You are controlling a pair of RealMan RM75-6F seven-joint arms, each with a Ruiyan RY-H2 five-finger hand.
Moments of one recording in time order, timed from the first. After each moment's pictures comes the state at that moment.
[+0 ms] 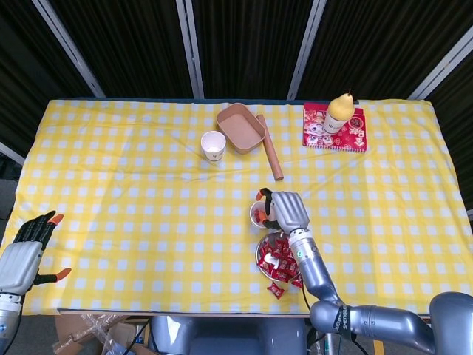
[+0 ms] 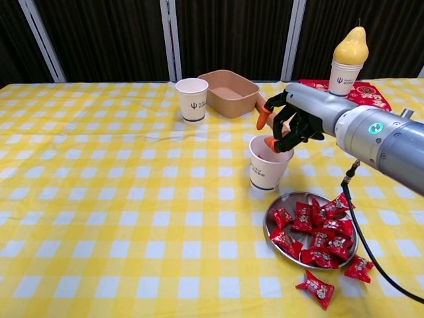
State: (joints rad) left arm -0.12 -1.08 0.00 -1.76 1.43 1.36 0.08; right arm 0.73 -1.68 0.30 -1.61 -0.85 1.12 -0.40
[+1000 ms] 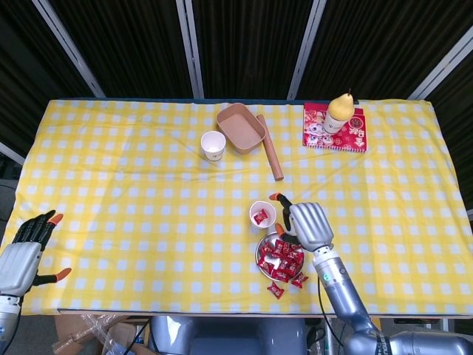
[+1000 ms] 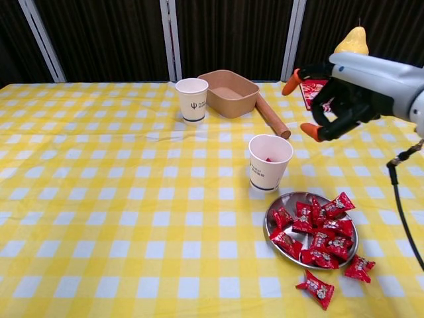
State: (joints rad) left arm -0.11 -1.08 0.01 -1.75 1.47 1.39 0.06; right arm 0.59 -1.42 0.17 -1.95 -1.04 1.26 -0.42
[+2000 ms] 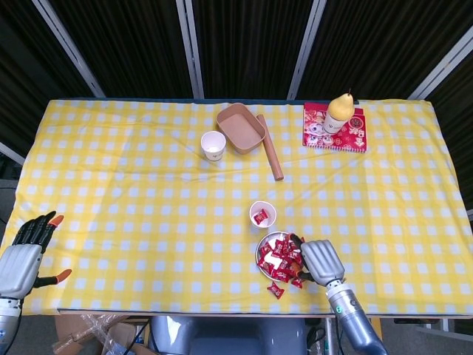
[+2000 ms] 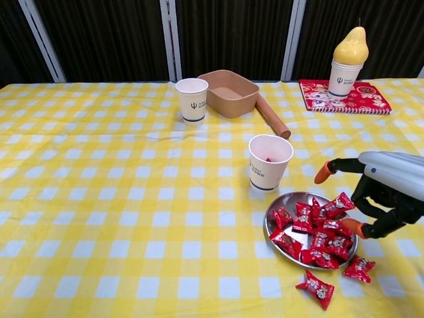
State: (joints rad) left arm -0.10 -1.10 0.02 -1.74 1.49 1.41 0.08; right arm 0.46 -1.46 -0.02 -1.87 -1.12 1.22 -0.47
